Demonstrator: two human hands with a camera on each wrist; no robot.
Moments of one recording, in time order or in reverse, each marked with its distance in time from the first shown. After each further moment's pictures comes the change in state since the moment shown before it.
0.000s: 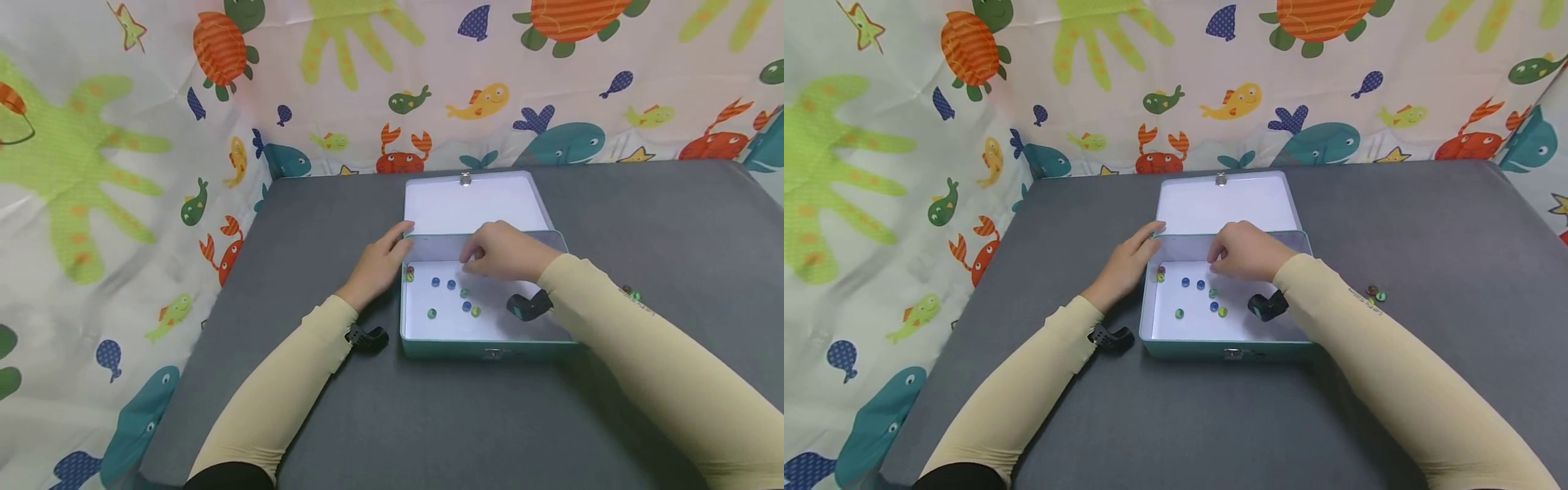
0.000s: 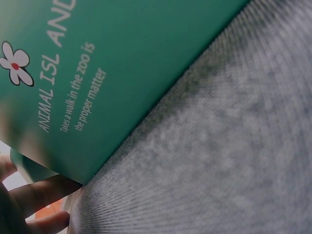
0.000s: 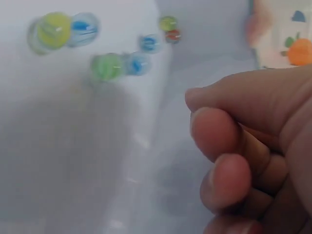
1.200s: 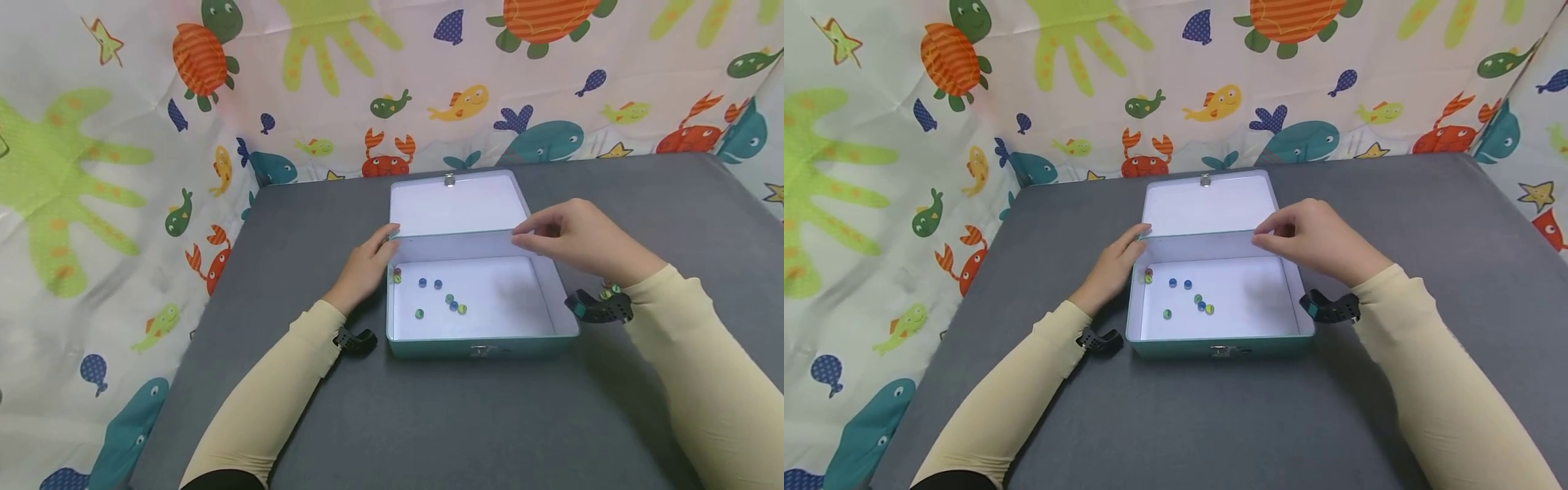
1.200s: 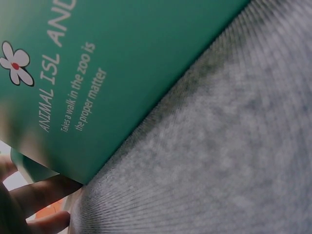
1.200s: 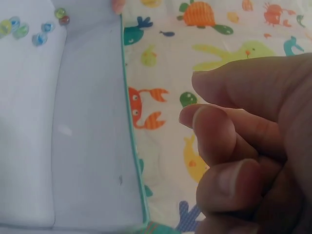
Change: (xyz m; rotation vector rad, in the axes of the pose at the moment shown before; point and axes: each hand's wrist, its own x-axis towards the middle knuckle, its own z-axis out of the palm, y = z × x) left_hand 0.001 0.002 0.003 -0.007 0.004 -0.006; right_hand -0.098 0.028 -0.059 0.119 0.253 0.143
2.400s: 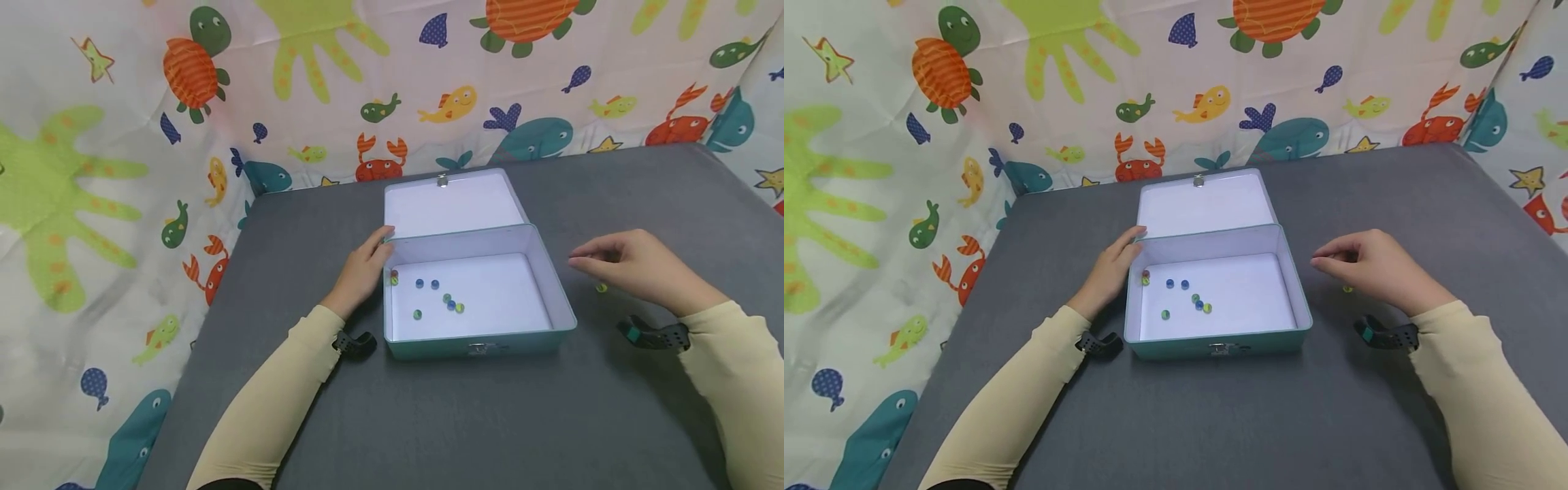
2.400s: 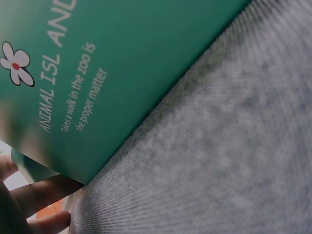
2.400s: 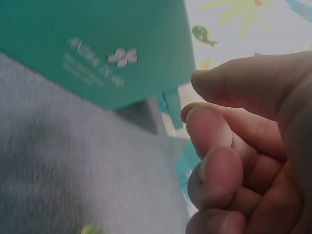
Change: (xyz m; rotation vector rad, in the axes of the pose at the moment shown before) left_hand -0.001 0.003 0.003 0.014 0.000 0.017; right_hand -0.056 0.093 -0.002 0.010 0.045 0.085
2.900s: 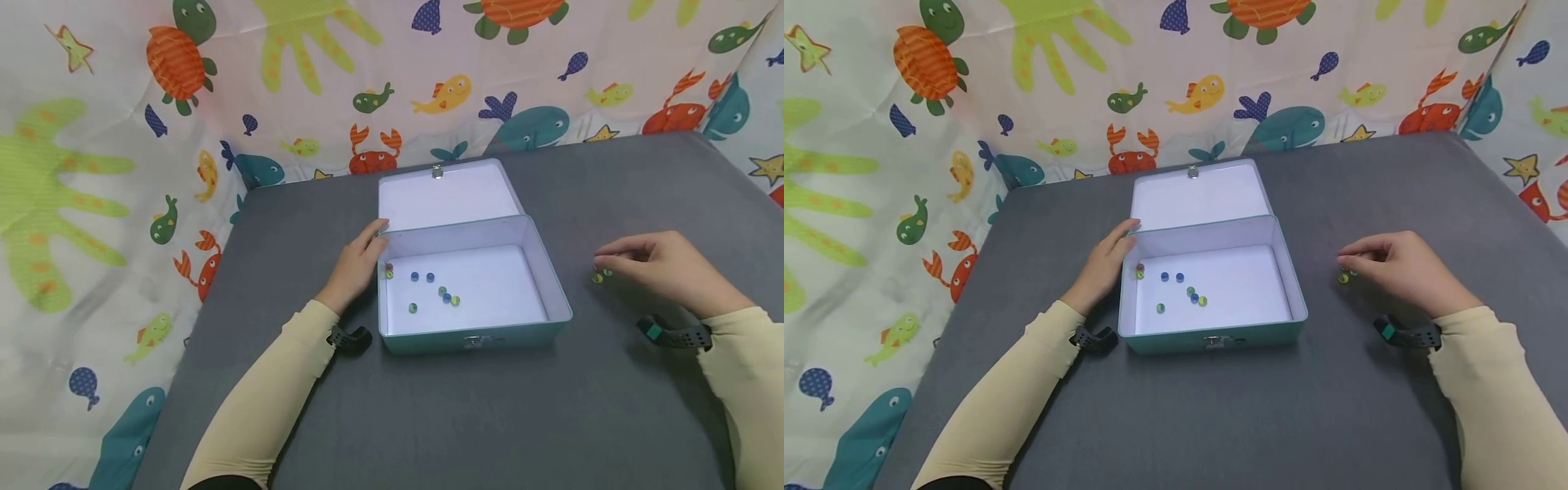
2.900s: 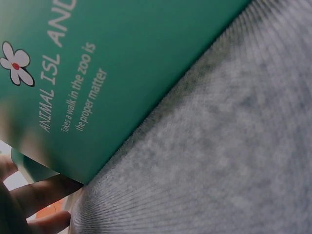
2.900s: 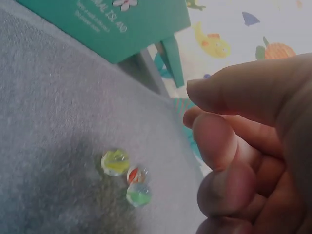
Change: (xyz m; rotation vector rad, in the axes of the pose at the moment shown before) left_hand 0.002 -0.003 0.002 -0.011 0.020 0.008; right_hand -0.019 0.038 -0.006 0.038 0.032 0.106
